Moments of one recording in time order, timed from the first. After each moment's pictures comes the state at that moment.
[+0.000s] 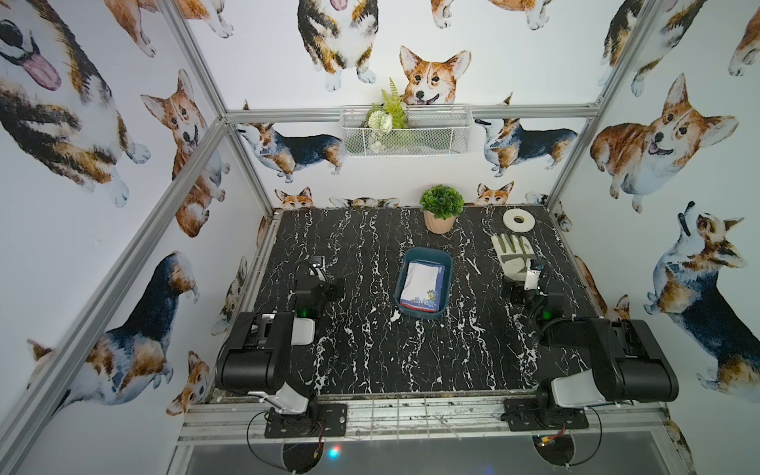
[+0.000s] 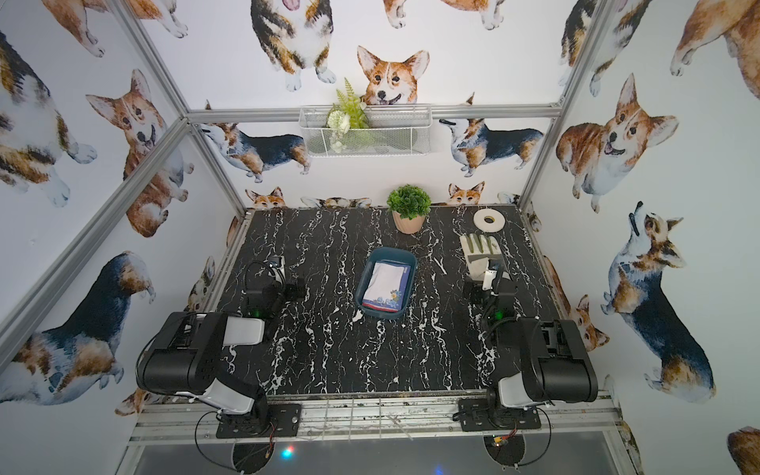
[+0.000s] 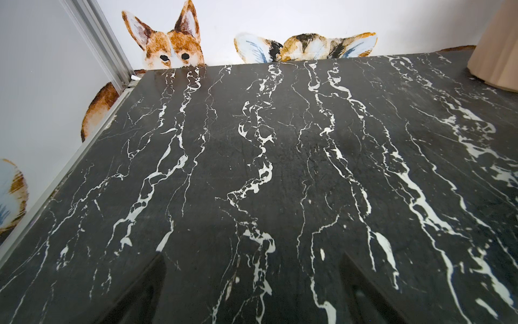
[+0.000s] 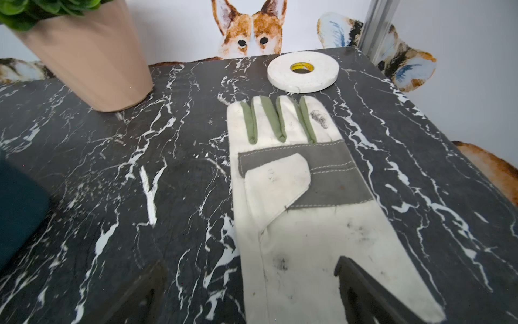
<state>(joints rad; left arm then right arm) -0.06 1.56 0.35 0.82 -0.05 0.03 -0.01 1.43 0.25 0.77 -0.05 0.06</state>
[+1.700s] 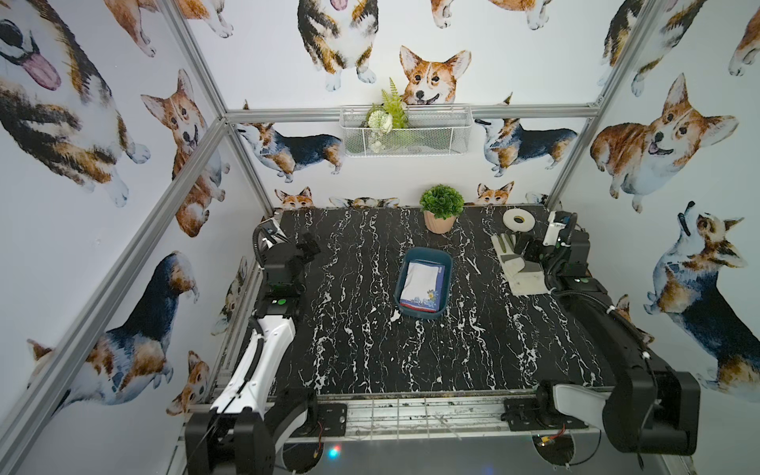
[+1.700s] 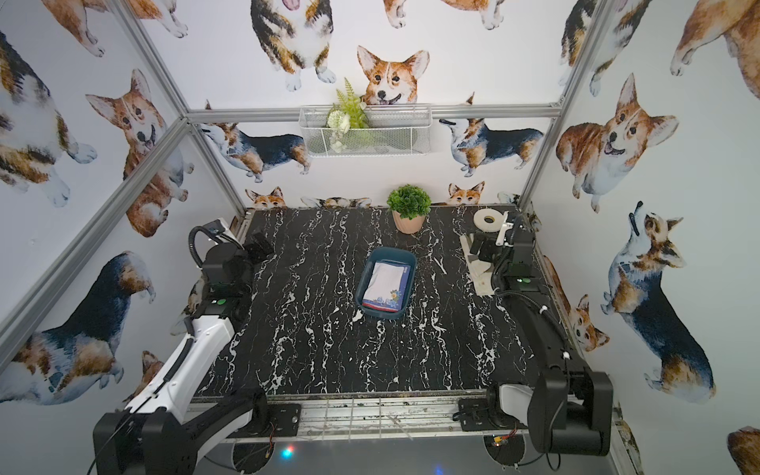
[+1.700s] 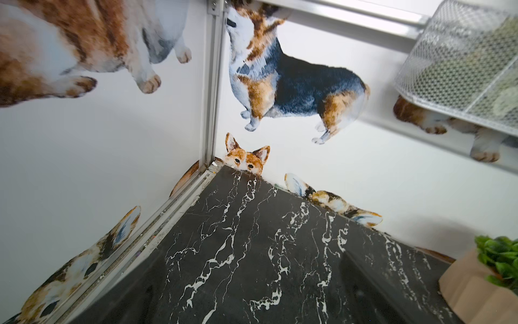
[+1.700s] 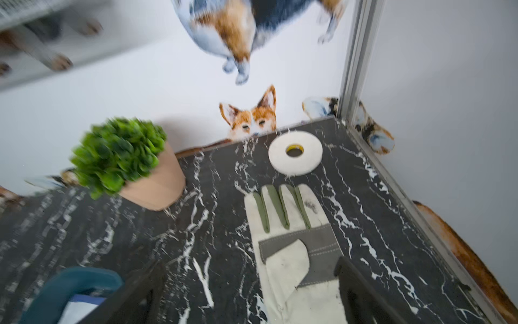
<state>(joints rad) -0.04 1.02 0.77 0.11 -0.31 -0.30 -0.01 1.12 0.90 -0.12 0.00 0.28</state>
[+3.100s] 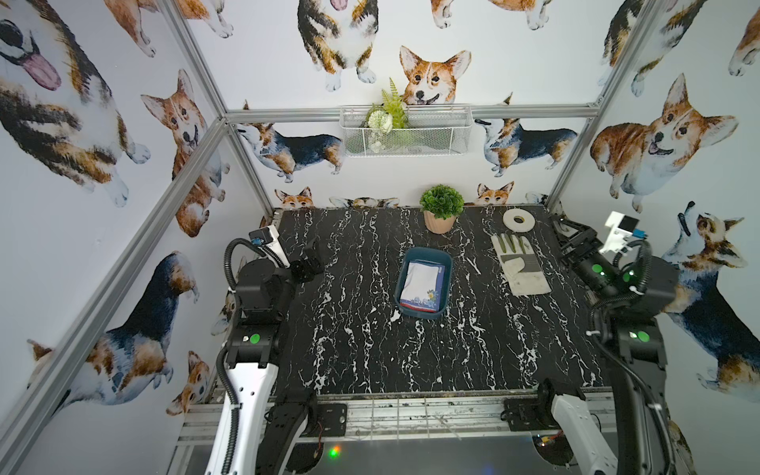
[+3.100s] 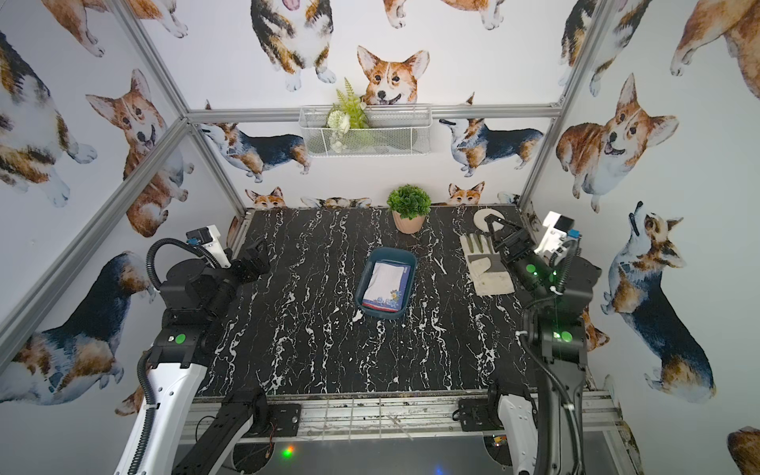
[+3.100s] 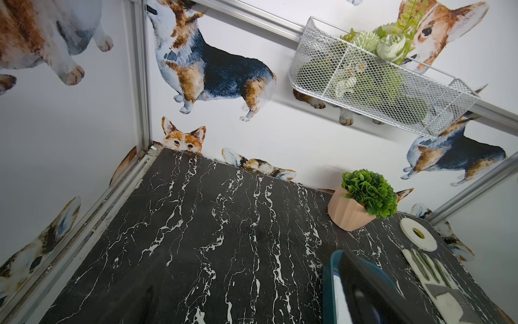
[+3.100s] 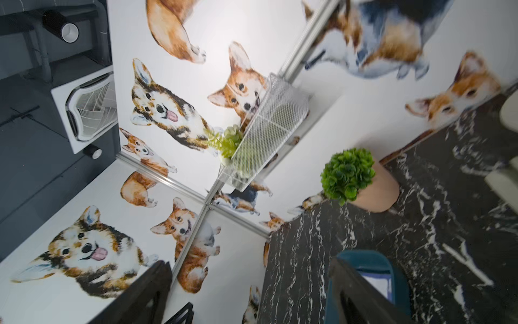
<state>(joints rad) -0.03 0.75 0.90 -0.33 0.03 -0.32 -0.18 0.65 1.03 -0.25 -0.55 1.05</state>
